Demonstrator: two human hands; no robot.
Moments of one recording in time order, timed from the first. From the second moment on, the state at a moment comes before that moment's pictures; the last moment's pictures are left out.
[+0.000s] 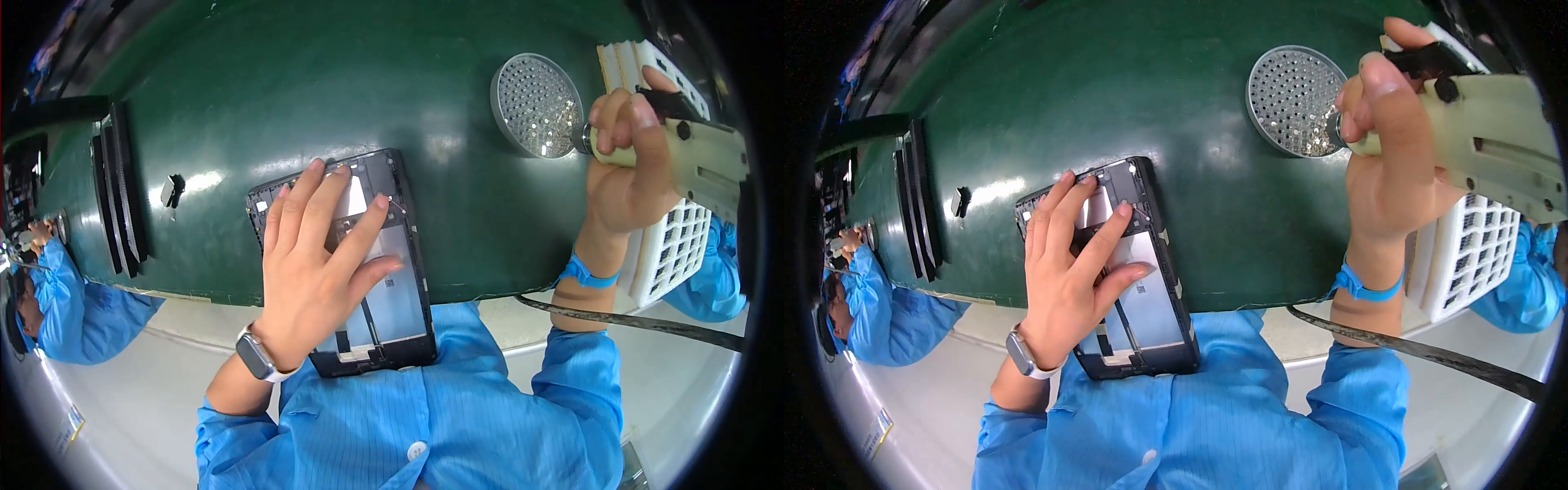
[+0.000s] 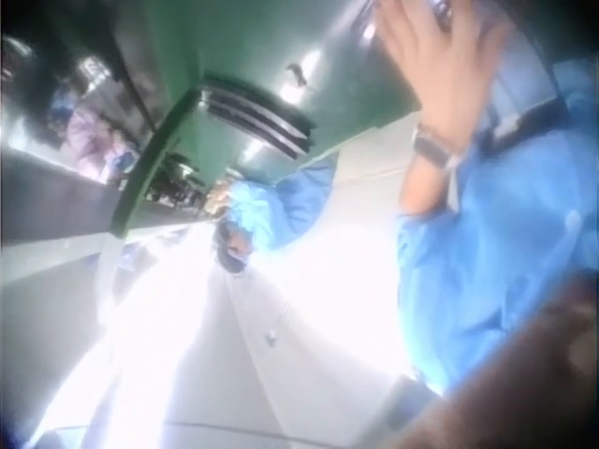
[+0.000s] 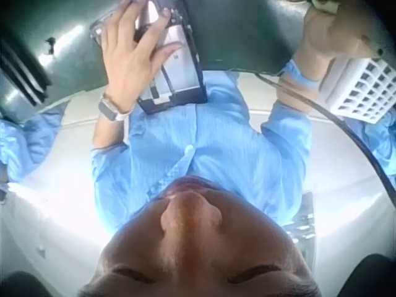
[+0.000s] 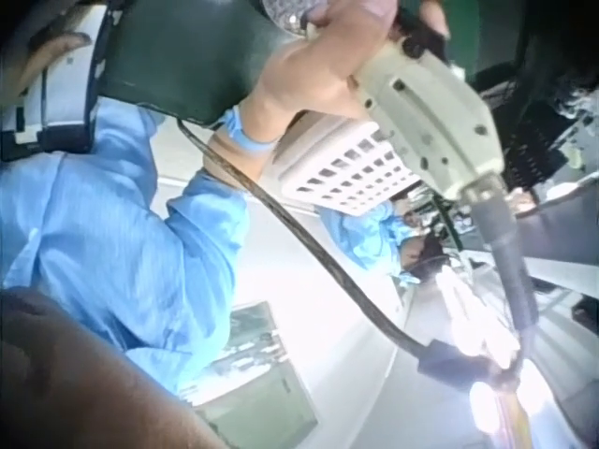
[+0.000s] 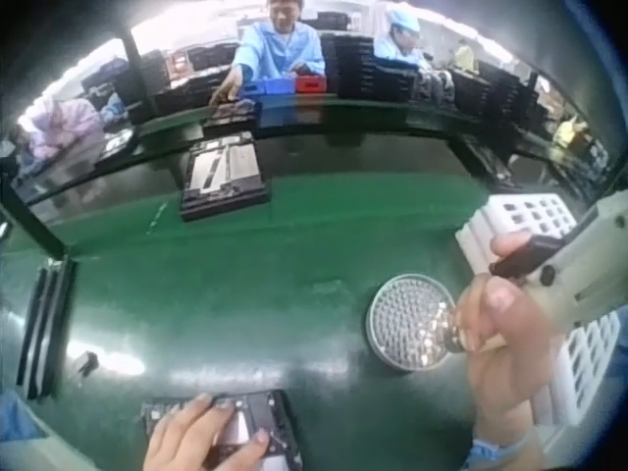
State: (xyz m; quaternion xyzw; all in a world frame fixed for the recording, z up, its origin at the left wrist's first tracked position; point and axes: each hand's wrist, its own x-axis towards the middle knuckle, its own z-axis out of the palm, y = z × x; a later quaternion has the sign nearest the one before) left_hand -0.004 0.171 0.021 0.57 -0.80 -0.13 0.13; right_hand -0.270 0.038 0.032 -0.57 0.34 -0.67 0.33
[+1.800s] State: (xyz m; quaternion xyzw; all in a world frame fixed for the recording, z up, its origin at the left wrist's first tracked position) left_hand 0.233 -0.198 -0.012 0.76 -0.38 -0.47 0.25; right_hand -0.269 0.031 0.034 -0.61 0.35 -0.66 0.26
